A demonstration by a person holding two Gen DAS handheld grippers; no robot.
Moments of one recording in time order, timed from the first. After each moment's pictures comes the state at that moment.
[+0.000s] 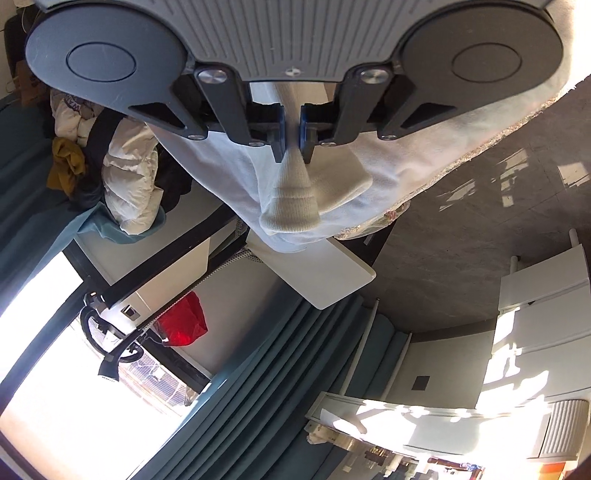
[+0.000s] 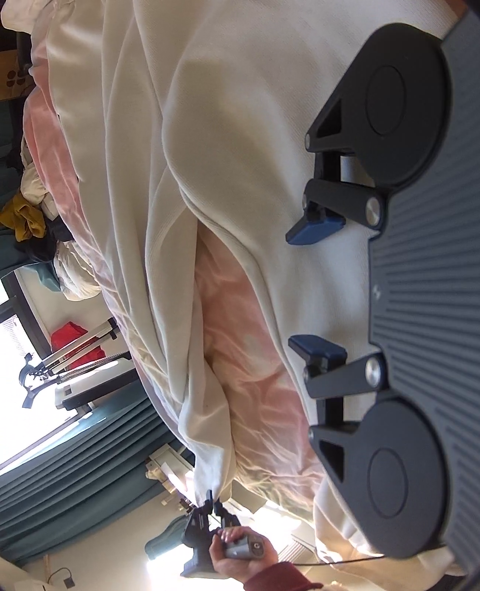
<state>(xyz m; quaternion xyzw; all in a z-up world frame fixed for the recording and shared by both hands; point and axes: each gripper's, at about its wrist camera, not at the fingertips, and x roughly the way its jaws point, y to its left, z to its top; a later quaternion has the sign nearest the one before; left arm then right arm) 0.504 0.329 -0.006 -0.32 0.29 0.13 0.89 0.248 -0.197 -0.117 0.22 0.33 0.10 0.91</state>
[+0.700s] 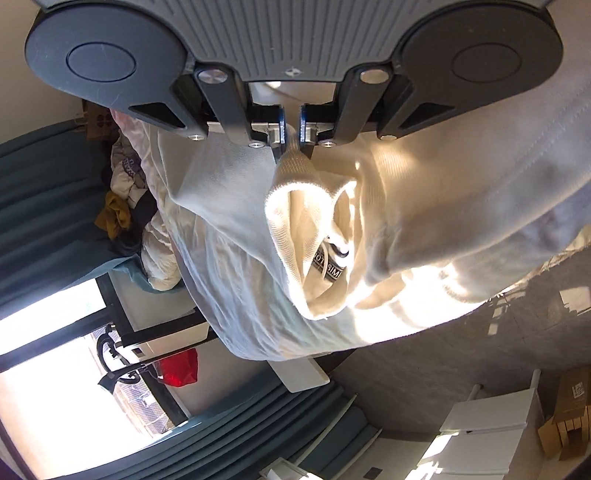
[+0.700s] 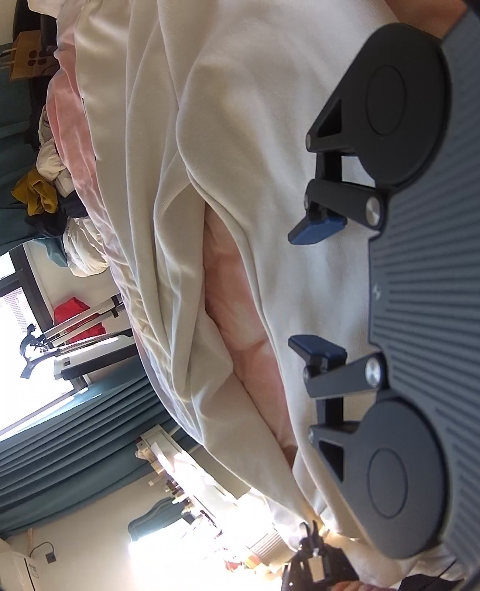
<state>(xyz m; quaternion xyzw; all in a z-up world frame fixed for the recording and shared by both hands) 0.215 0.325 -0.058 -0.46 0.35 0.04 0.82 0.220 -0.188 -0.097 0.19 0.32 0.12 0.92</state>
